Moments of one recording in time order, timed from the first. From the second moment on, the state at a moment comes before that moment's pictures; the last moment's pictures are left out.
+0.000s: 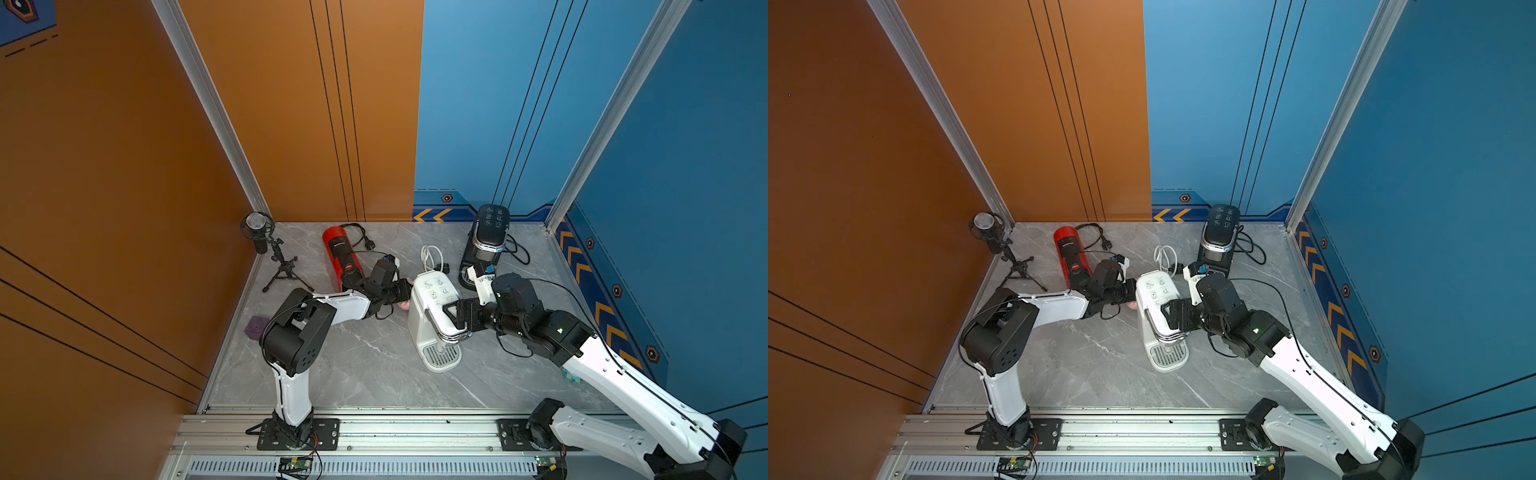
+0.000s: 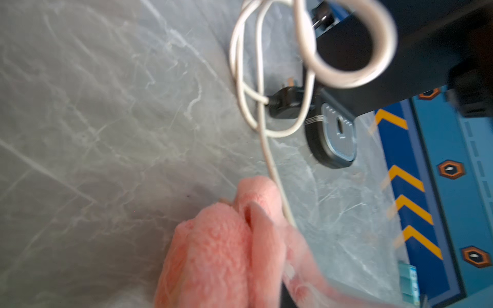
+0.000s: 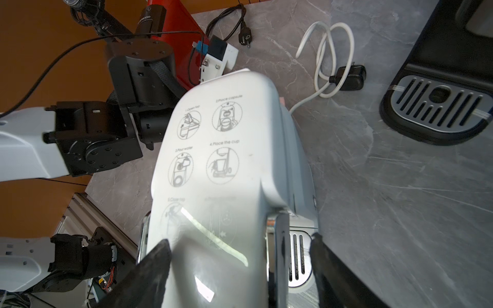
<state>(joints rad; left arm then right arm) -0.55 1.90 1.03 0.19 0.21 -0.70 0.69 1.01 0.99 -0.65 -0.06 0.49</state>
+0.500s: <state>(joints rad) -0.52 1.69 1.20 0.01 0.31 -0.67 0.69 1.01 0.99 -0.65 -0.06 0.49</state>
